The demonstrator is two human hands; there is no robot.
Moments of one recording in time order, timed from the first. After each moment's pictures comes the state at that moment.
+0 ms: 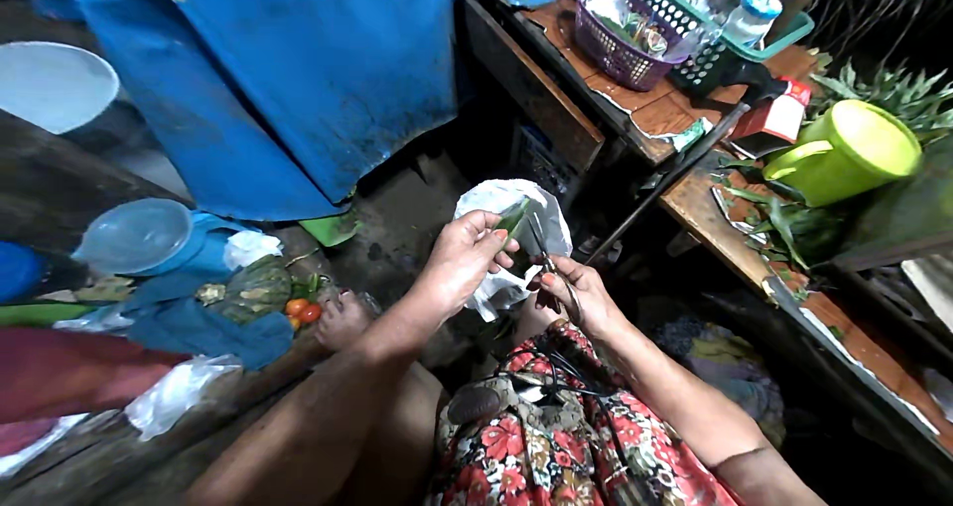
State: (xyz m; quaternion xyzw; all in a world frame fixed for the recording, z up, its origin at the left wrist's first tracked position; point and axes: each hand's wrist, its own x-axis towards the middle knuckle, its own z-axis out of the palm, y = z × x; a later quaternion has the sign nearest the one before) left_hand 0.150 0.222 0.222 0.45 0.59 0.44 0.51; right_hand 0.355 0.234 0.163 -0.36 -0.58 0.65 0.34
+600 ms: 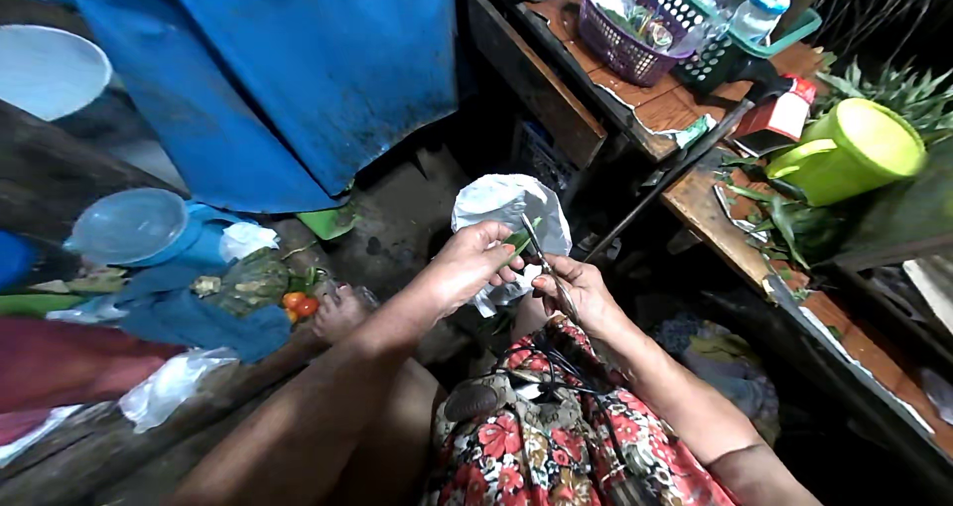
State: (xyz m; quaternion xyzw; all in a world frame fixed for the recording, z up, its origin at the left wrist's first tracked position) left_hand 0.147 0.223 0.215 0.48 0.58 0.34 0.57; right_hand 0.354 0.233 0.166 -0.39 -0.60 0.62 0.32
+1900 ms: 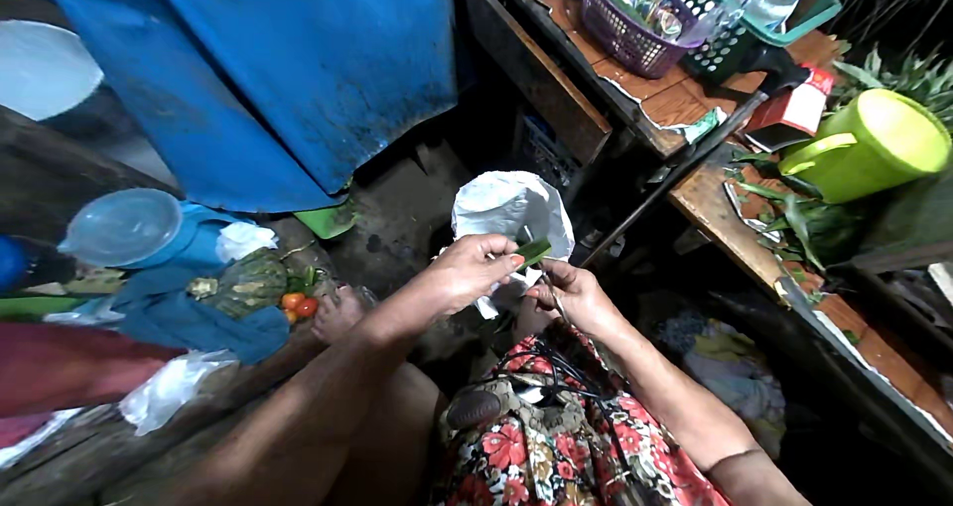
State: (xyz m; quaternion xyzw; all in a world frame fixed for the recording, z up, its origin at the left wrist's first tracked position) left_hand 0.136 0.225 0.205 0.53 0.57 0.28 0.56; right_hand 0.353 0.240 0.146 -0.42 -0.61 0.62 0.26
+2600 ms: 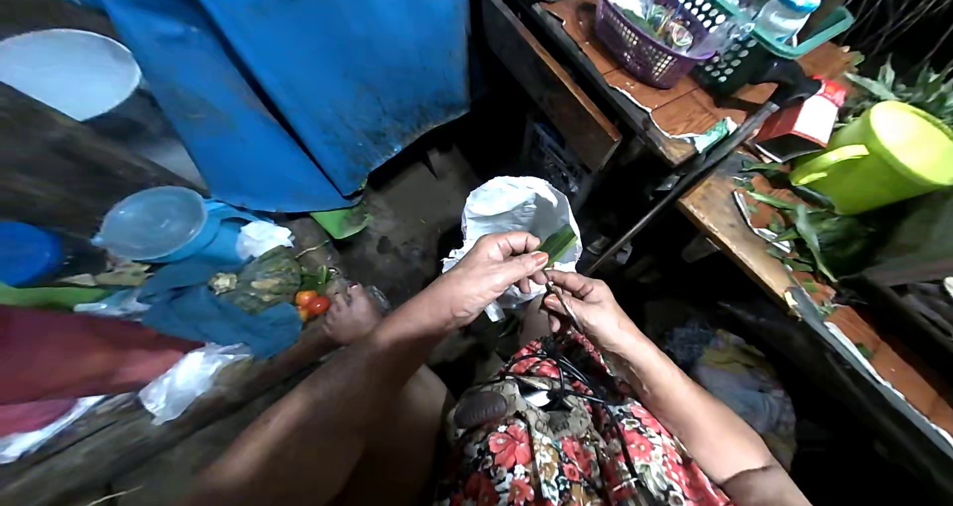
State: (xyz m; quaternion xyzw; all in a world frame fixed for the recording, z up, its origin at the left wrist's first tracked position) left_hand 0.145 0.221 0.205 0.50 0.41 0.42 0.64; right_hand 0.361 0.229 0.152 -0.33 -0.55 0.70 0.31
